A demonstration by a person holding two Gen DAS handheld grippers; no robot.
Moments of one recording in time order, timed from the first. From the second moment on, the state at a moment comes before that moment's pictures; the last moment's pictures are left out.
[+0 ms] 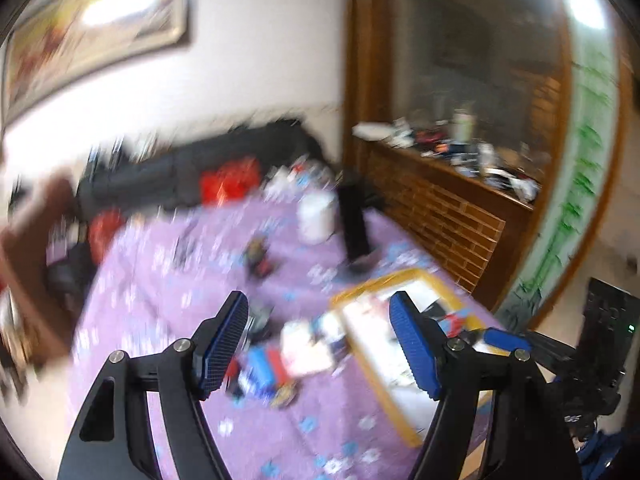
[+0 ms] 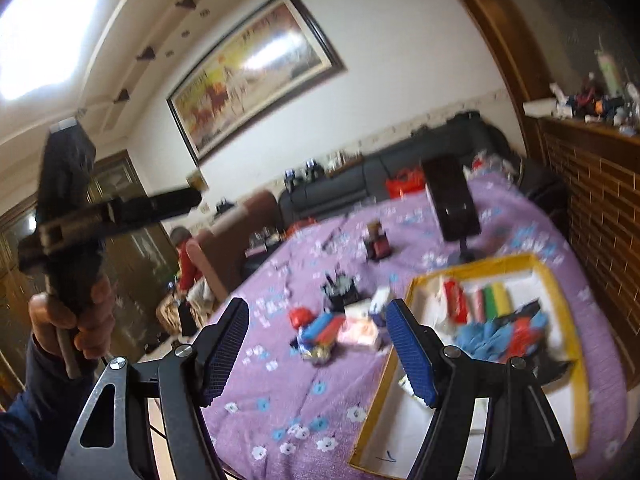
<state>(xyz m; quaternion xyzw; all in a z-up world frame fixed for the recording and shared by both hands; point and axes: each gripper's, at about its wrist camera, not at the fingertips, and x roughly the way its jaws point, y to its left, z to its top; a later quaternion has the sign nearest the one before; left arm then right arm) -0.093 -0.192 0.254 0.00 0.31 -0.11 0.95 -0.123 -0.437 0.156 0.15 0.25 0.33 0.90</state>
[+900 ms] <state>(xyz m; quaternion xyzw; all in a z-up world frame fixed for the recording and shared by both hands) 0.043 -0.068 0.022 -0.18 0.45 -0.02 0.87 -0.049 -0.328 0.062 0.06 0.38 0.35 0.85</state>
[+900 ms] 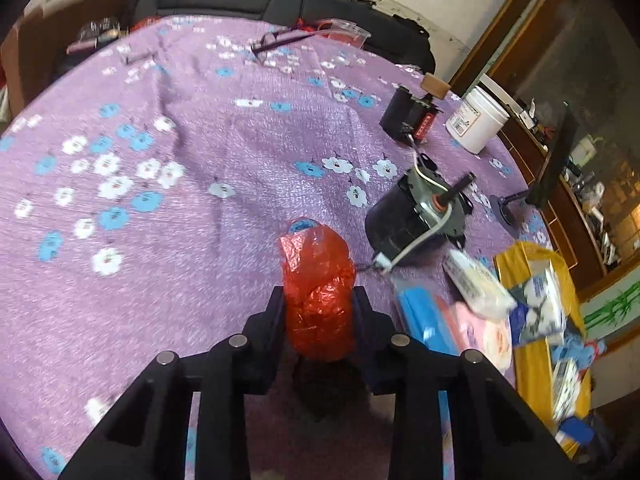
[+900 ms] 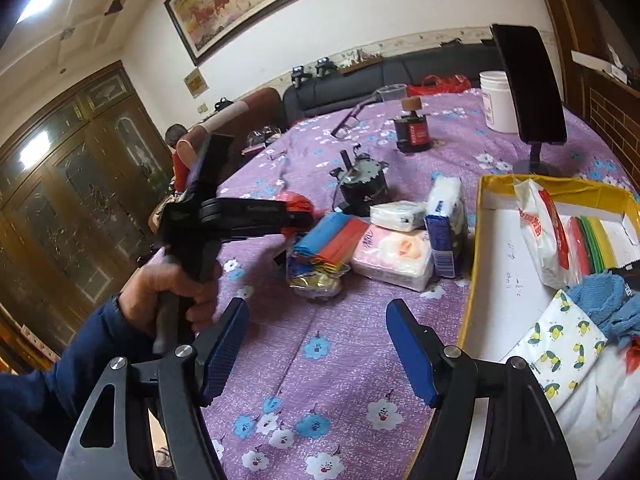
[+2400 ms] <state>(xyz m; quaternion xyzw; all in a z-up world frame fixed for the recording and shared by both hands) -0.044 -0.045 0.020 -0.10 0.42 0.00 0.90 -0.085 -0.217 0.024 -0.17 0.42 0.28 0.84</state>
